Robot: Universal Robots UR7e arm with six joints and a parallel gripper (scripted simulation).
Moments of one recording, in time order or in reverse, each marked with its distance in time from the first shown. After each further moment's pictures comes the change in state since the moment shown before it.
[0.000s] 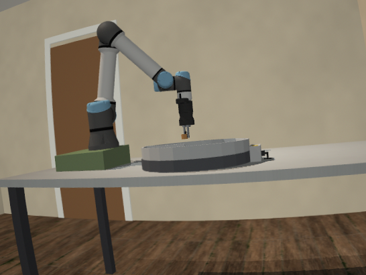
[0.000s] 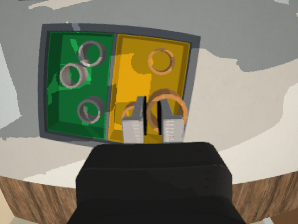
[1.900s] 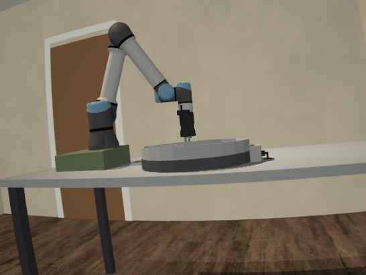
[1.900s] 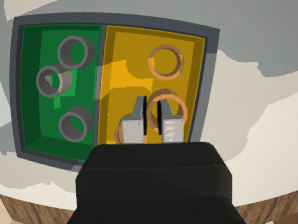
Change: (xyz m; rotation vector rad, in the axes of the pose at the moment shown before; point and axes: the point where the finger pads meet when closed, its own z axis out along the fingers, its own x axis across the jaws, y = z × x) arm -0.001 0.001 0.059 0.000 -0.001 0.000
